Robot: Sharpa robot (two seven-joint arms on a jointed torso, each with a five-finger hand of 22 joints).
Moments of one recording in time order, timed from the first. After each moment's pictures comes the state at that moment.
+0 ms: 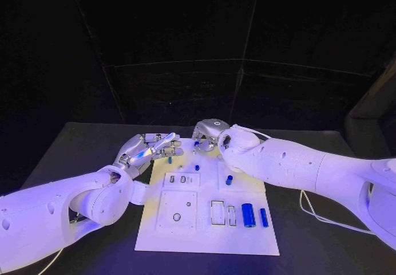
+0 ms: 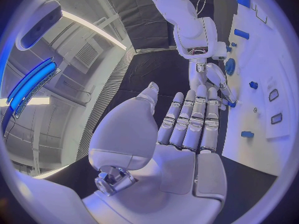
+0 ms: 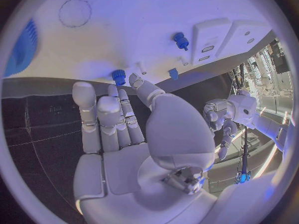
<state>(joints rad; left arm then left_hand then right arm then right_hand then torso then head) 1.21 -0.89 -0.12 1.66 -0.02 -0.30 0.50 1.25 0.01 0.07 0.18 0.05 0.91 0.23 0.08 0.07 0.95 0.21 0.10 0.06 0.97 0.17 0.16 0.08 0.18 0.78 0.28 0.25 0.11 1.25 -0.36 -0.07 1.00 -1.57 -0.35 -0.13 1.21 -0.09 0.43 -0.17 0.07 0.99 0.18 0.06 0.06 1.10 0.11 0.07 0.06 1.46 0.01 1.12 0.82 0.16 1.18 0.12 1.15 0.76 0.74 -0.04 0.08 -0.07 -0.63</state>
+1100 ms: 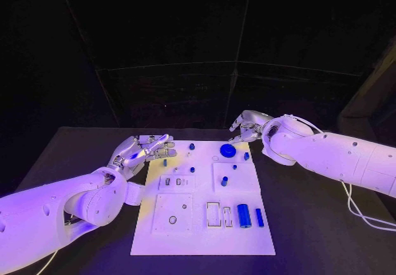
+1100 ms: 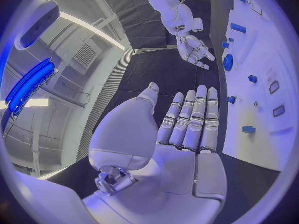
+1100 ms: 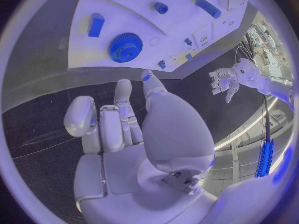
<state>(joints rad) 1.21 -0.89 -0.12 1.62 -0.02 -0.29 0.50 1.25 0.01 0.07 0.17 0.05 0.91 0.23 0.07 0.07 0.95 0.21 0.10 0.06 0.97 0.17 0.16 0.07 0.18 0.78 0.28 0.25 0.11 1.28 -0.73 0.01 1.27 -1.36 -0.27 -0.25 1.30 -0.11 0.01 0.08 0.17 0.91 0.15 0.07 0.07 1.32 0.06 0.77 0.74 1.47 -0.03 1.37 1.16 0.11 1.31 0.08 1.34 1.06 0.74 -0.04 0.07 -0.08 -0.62</state>
